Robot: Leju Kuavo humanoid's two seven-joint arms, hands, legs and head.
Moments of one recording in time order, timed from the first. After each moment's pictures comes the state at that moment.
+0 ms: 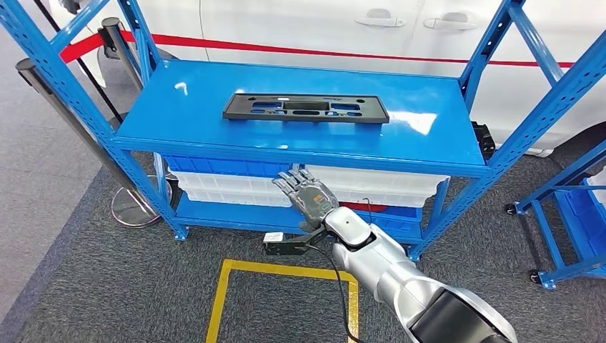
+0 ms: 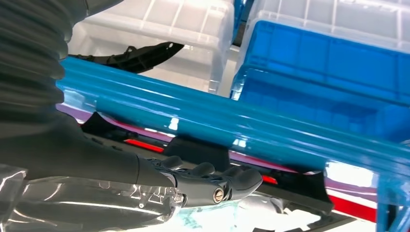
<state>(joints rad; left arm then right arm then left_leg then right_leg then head) -0.12 -0.06 -1.33 -0.16 0.89 0.52 -0.02 -0.78 0.14 0.71 -0.50 1.23 -0.45 -0.11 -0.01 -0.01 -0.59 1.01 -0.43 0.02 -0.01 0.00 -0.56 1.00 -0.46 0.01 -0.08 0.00</state>
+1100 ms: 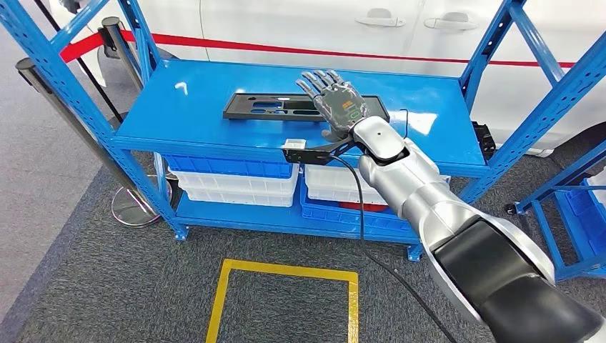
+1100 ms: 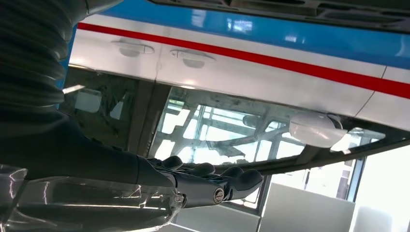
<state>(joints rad) -0.12 -0.07 -1.28 -0.16 0.99 0.49 -0.03 -1.15 0.06 0.69 -0.44 1.17 -0.43 -0.15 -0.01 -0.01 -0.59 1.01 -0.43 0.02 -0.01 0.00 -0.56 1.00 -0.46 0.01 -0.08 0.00</state>
